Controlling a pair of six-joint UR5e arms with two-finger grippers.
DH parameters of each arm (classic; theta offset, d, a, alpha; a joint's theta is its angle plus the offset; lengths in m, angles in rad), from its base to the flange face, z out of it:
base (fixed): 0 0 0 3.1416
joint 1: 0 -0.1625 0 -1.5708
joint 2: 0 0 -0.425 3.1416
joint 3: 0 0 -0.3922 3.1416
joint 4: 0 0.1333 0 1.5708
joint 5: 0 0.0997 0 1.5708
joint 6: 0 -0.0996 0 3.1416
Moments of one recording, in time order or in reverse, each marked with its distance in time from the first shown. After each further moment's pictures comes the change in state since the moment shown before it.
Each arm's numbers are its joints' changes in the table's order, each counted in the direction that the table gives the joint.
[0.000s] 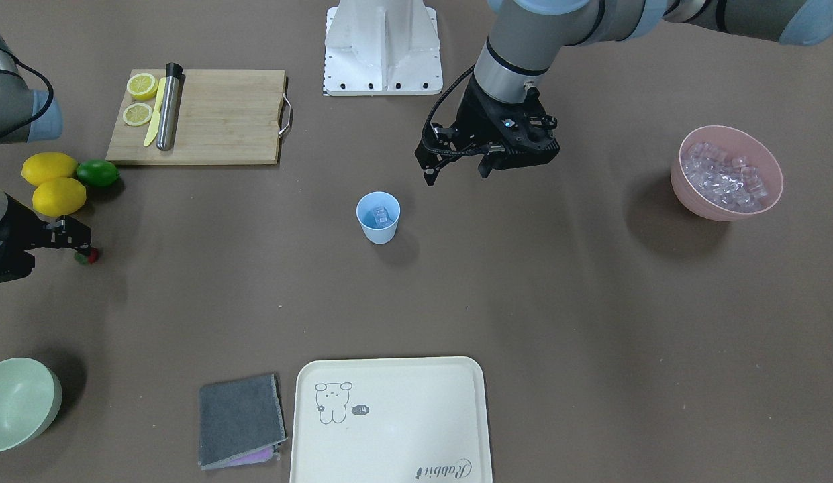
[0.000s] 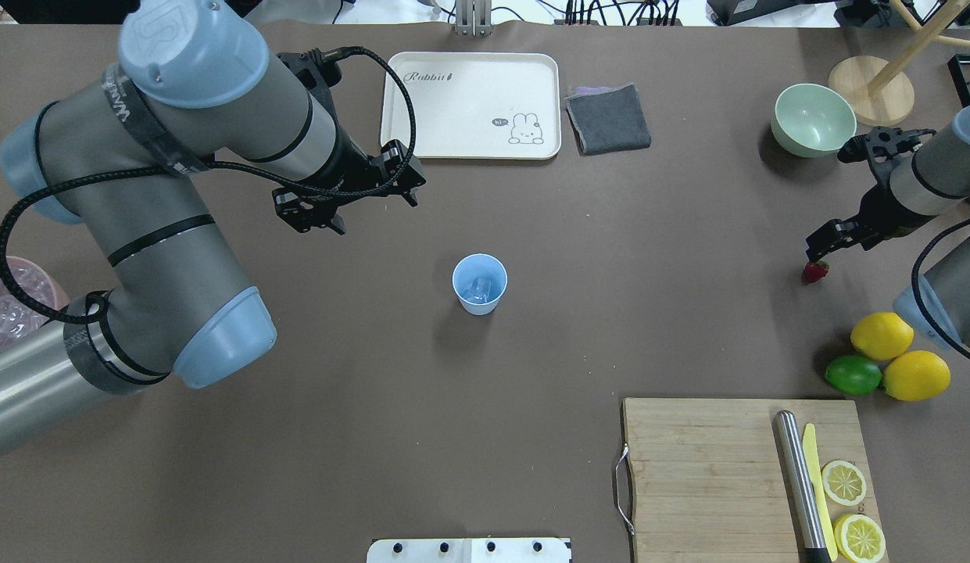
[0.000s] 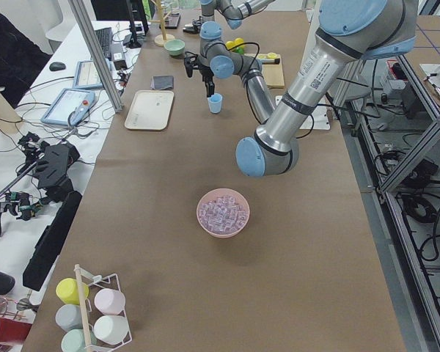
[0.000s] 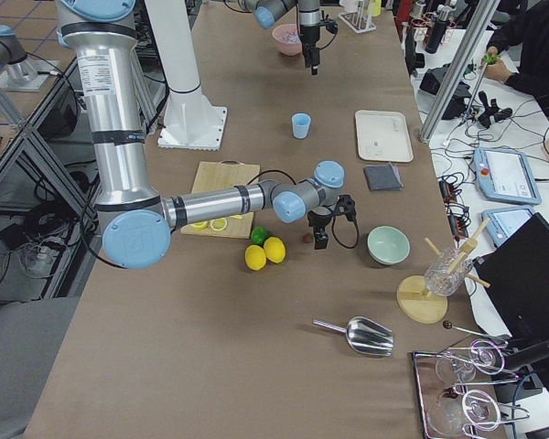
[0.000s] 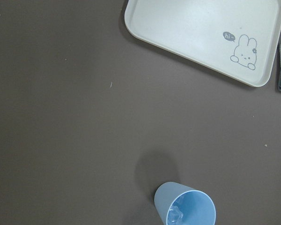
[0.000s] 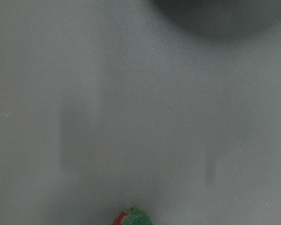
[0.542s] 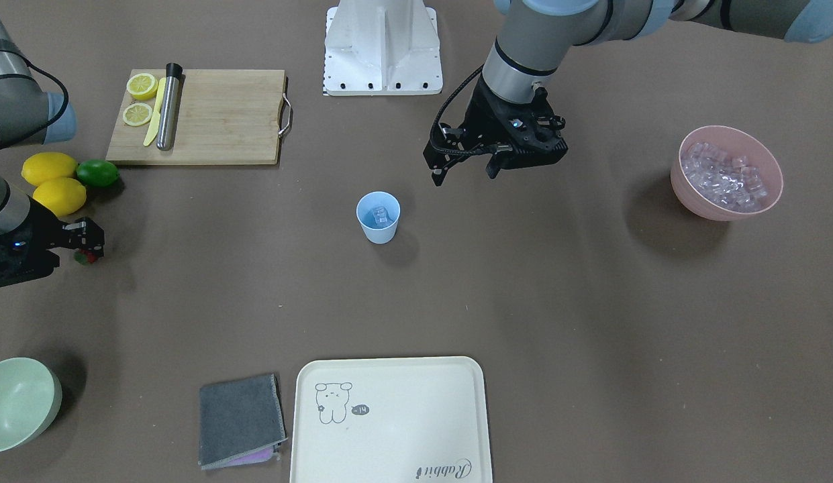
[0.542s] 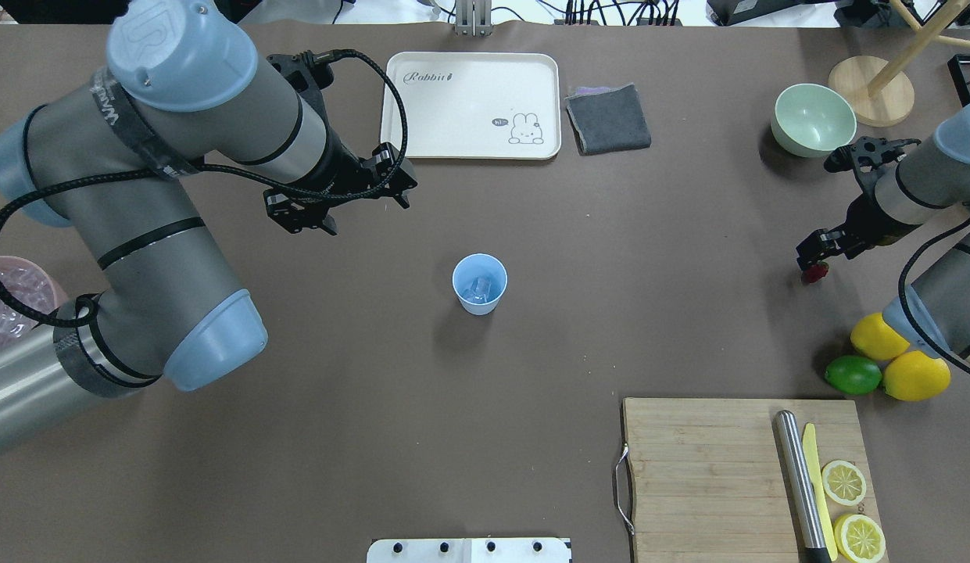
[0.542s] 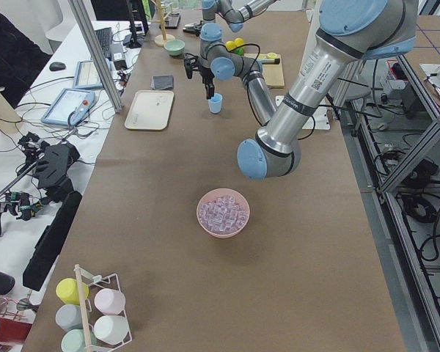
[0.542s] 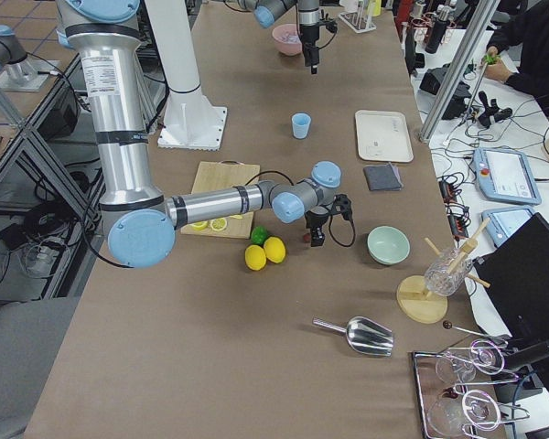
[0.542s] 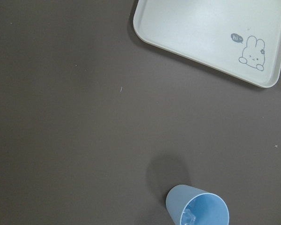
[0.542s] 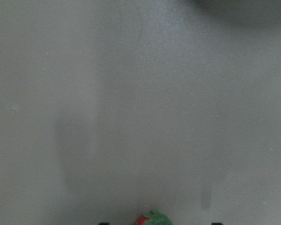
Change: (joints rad) left arm 0.001 0.013 0.009 0.001 0.005 -0.011; right arm 0.035 0.004 0.010 0.016 -0.004 -0.021
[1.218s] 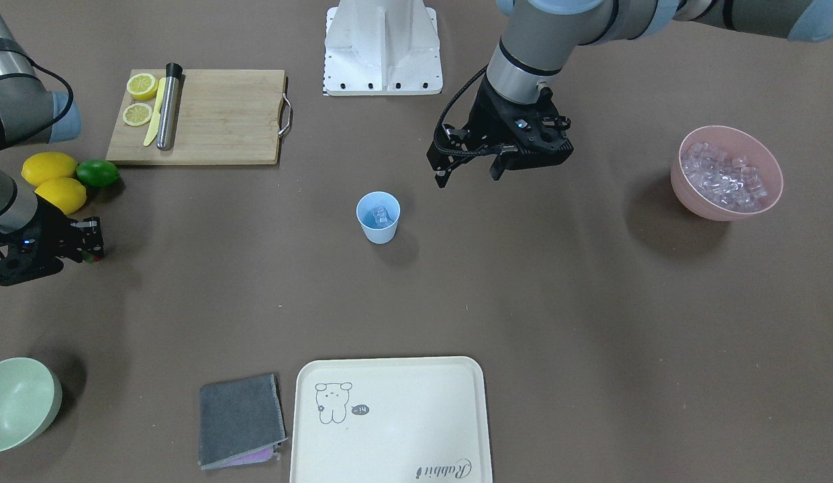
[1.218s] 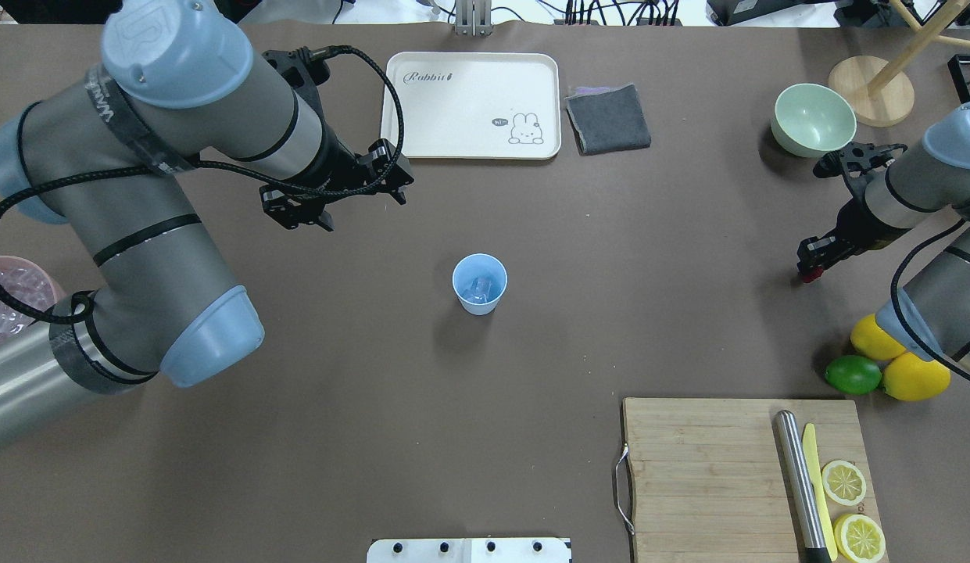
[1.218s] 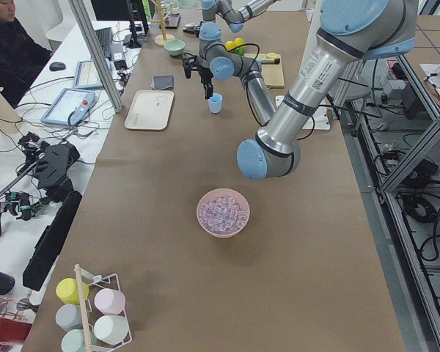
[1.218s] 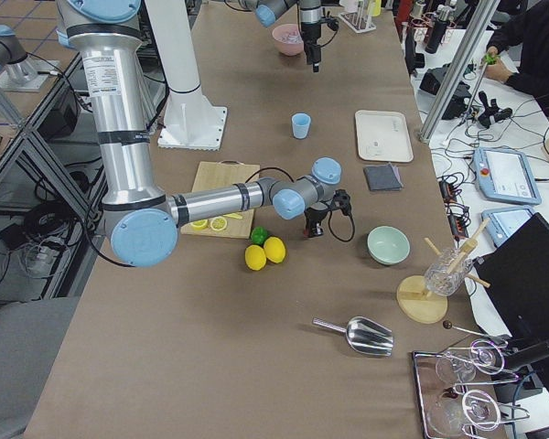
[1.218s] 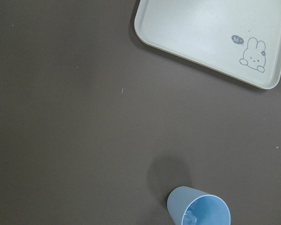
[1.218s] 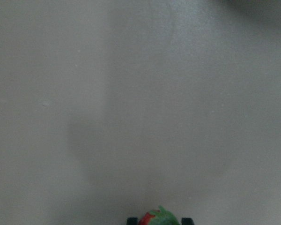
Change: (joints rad) left arm 0.031 0.014 0.009 0.001 -0.004 -0.034; right arm -0.002 0.023 -0.036 -0.024 0.050 0.001
